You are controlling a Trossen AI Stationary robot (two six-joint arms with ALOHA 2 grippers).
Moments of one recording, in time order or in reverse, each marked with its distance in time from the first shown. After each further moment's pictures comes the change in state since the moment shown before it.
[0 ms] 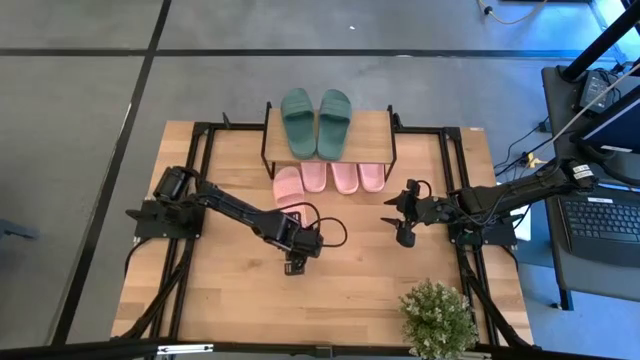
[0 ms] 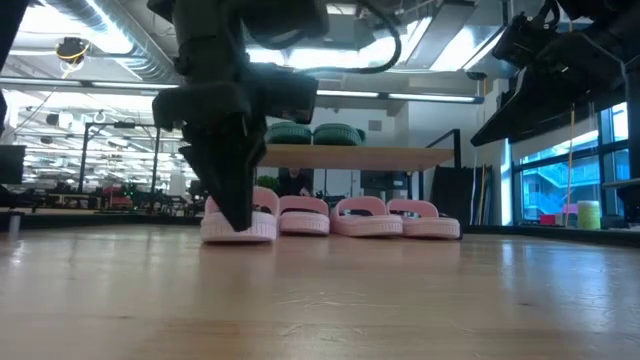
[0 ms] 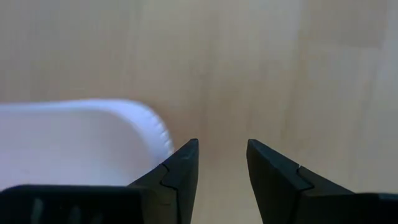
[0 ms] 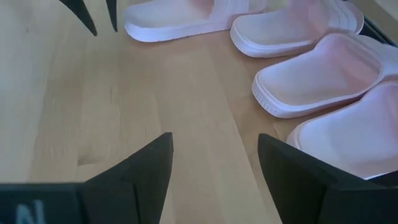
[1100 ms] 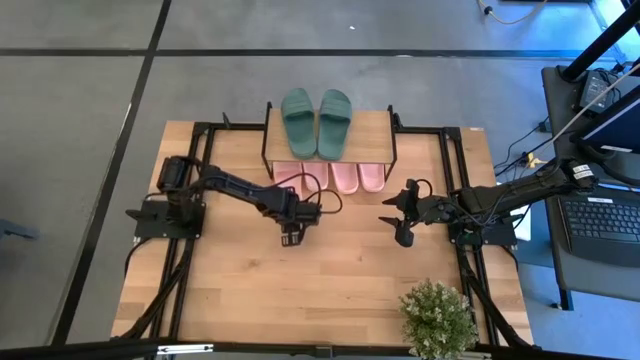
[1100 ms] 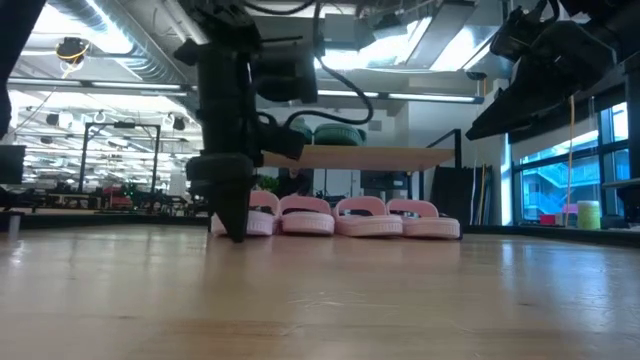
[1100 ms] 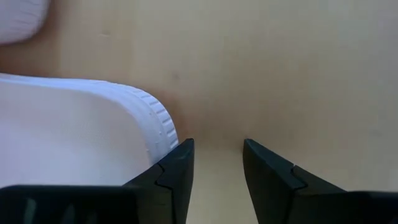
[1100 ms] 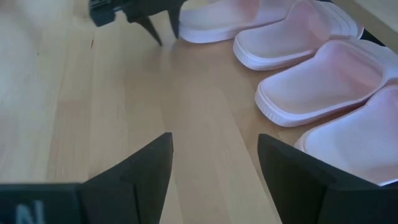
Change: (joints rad) left arm 0.222 -0.010 -0.101 -0.021 -0.100 0.179; right arm 0.000 0.000 0.000 0.048 0.000 0.043
